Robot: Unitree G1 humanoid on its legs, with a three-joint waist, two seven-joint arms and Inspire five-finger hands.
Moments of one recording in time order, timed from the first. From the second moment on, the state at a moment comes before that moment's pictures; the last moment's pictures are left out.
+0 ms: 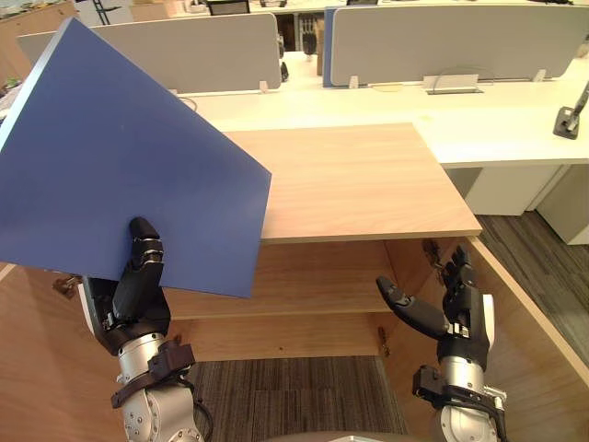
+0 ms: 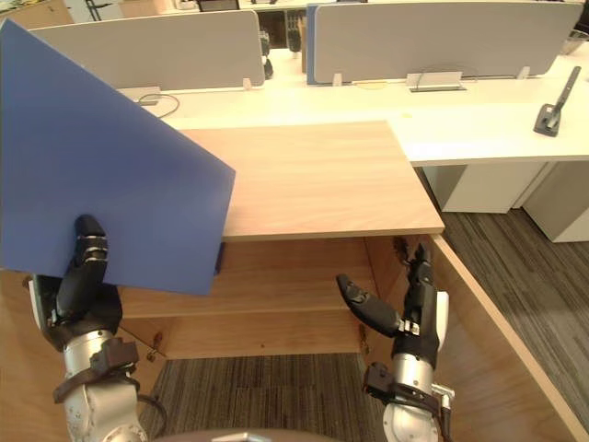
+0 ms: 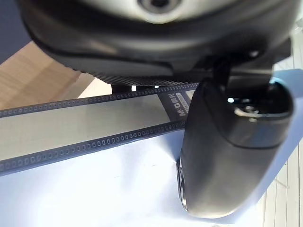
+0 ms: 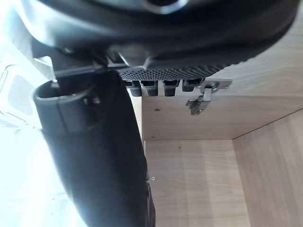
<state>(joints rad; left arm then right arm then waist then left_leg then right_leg) 0.44 -0.05 0.08 -0.51 -0.58 -0.37 0.15 0.57 0.12 0.04 -0.47 -0.11 -0.11 -0.24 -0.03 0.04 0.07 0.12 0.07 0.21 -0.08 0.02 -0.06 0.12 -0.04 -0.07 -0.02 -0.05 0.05</state>
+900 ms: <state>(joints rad) 0.18 0.59 -0.12 -0.39 -0.68 -0.28 -0.21 -0.32 -1.10 0.15 -0.37 0.89 -0.13 0.26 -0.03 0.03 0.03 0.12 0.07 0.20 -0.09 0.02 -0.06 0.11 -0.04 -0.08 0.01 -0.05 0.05</state>
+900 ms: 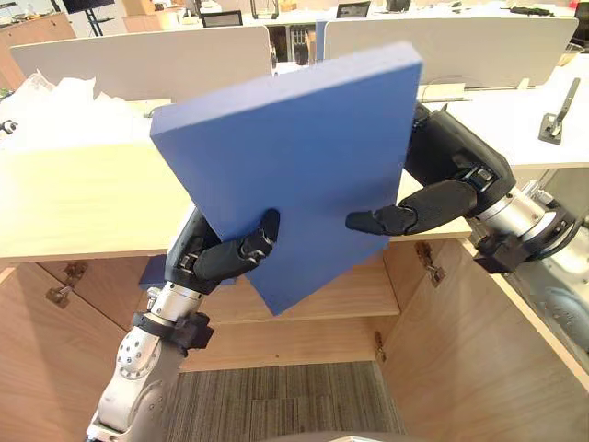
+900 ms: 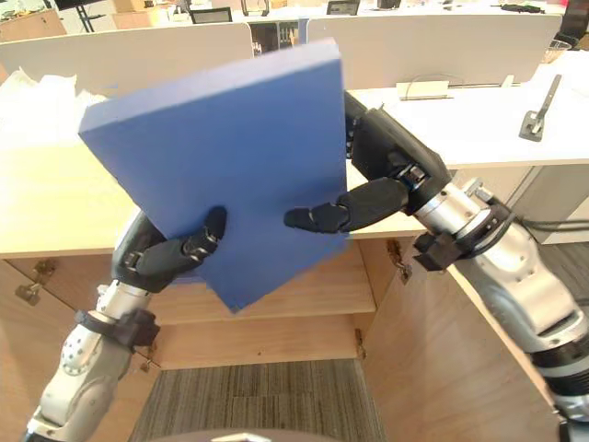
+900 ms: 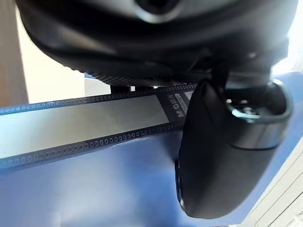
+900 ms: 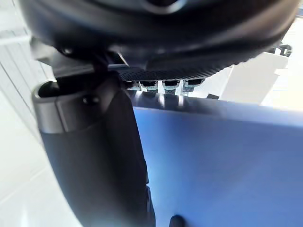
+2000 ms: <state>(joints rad) 0.25 0.75 -0.37 -0.21 -0.92 -0.24 -0.39 -0.23 -1.27 0.30 -0.36 0.99 -0.05 0.43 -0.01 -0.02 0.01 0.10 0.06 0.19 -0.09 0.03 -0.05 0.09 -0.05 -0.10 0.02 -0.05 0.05</state>
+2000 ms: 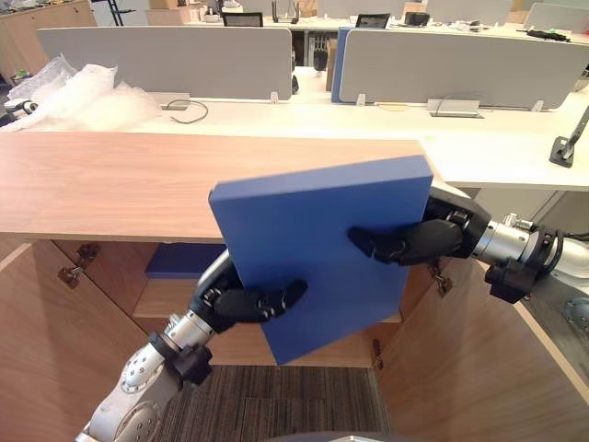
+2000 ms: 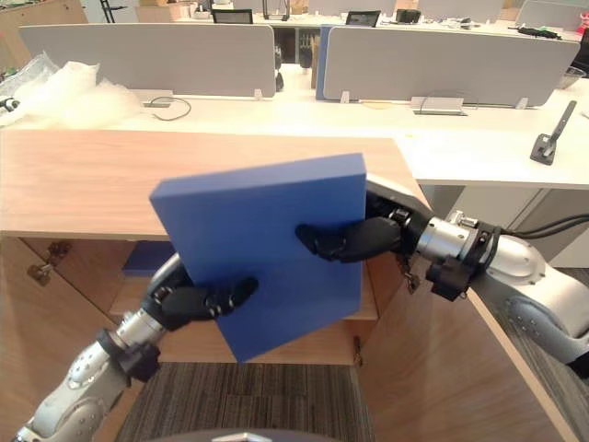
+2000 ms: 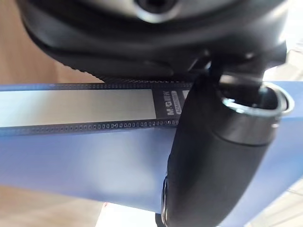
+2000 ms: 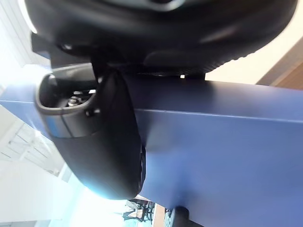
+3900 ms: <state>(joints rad) 0.12 0.08 0.07 0.86 -0.23 -0.11 -0.03 -0.78 -0.15 -0.48 0.85 1.57 -0.36 0.03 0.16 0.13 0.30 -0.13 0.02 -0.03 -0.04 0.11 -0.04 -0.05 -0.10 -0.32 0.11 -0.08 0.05</state>
